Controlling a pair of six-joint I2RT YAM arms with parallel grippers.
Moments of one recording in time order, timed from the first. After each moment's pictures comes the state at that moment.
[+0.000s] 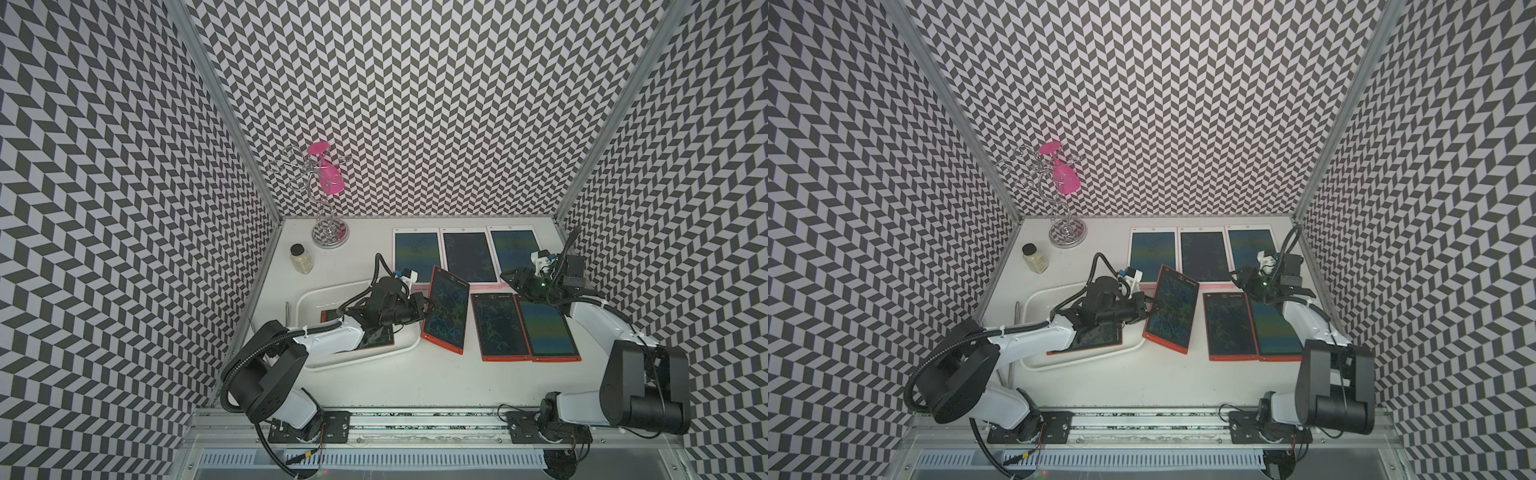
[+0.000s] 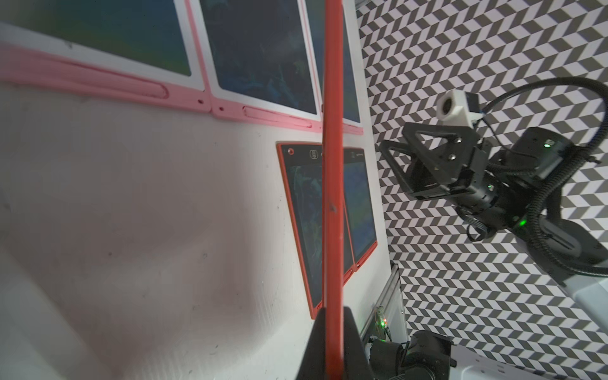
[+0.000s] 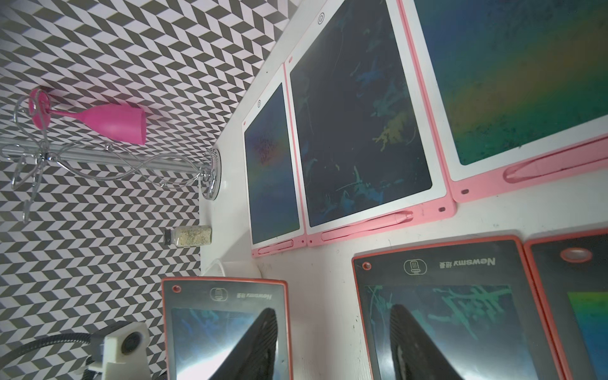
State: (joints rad) left arm -0.75 1.50 0.70 0.38 0.39 -1.00; right arm -0.15 1.38 0.79 -0.22 -0.65 0.52
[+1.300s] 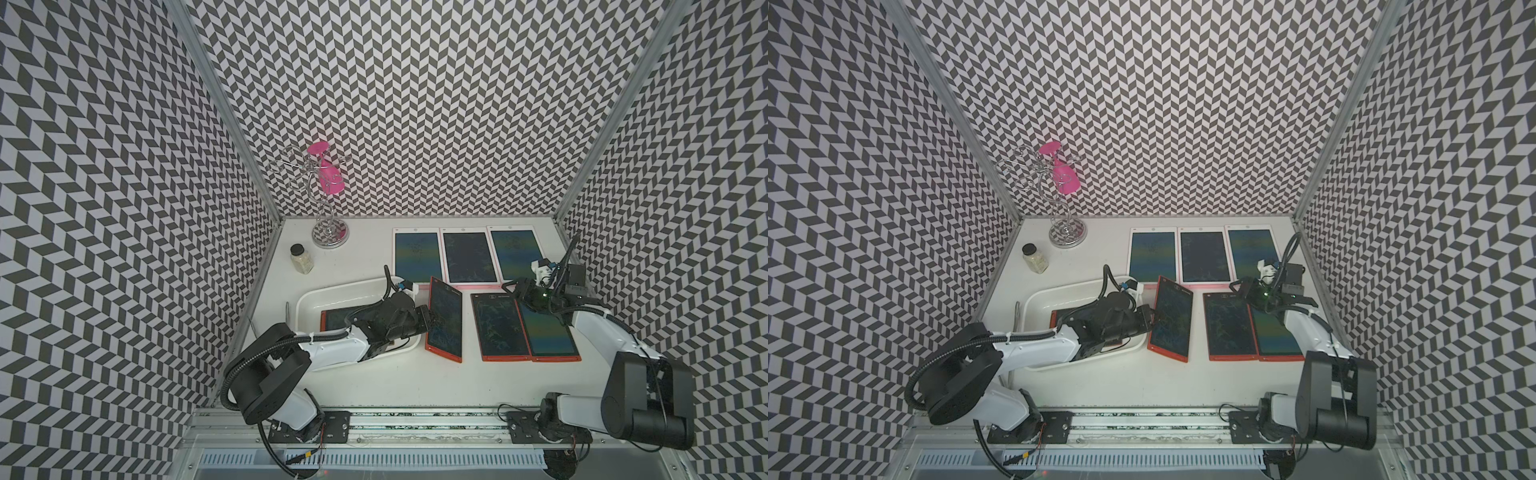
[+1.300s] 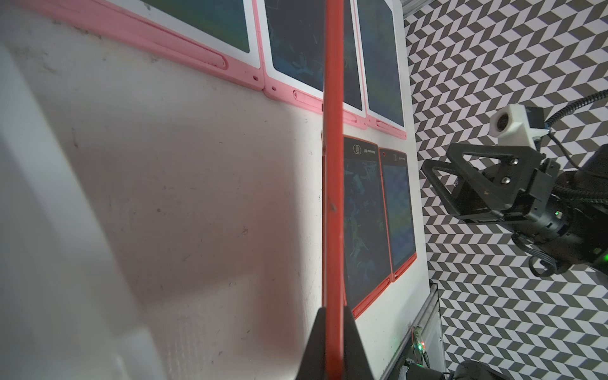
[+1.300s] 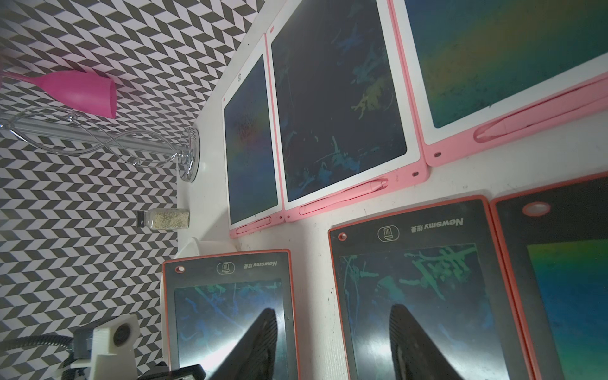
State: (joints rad) left arm -0.86 1.50 0.65 0.36 0.15 -1.03; right arm -0.17 1.32 0.72 -0.27 -0.64 0.43
